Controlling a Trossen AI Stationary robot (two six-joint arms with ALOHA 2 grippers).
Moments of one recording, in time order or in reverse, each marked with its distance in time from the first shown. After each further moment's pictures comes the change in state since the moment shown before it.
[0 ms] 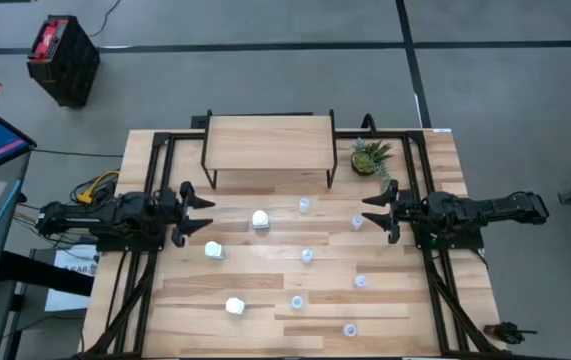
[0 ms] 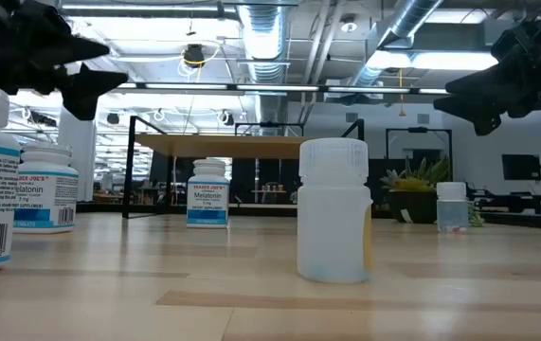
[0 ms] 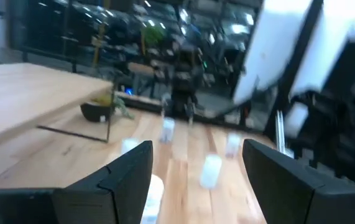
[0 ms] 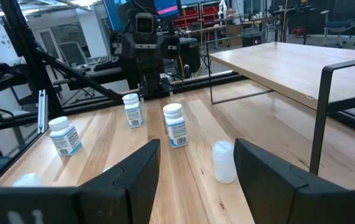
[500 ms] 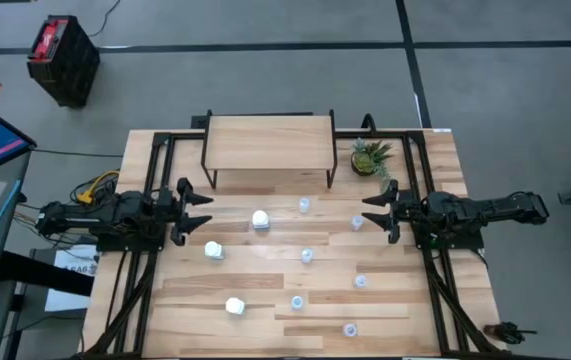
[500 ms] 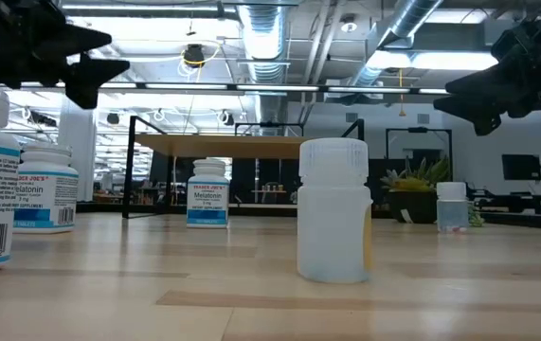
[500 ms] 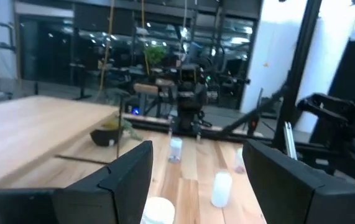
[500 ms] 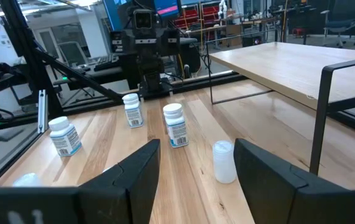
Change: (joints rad) left arm 0.000 0.000 0.004 0.061 -0.016 0.111; right arm 0.000 0.000 0.000 0.000 0.000 0.000
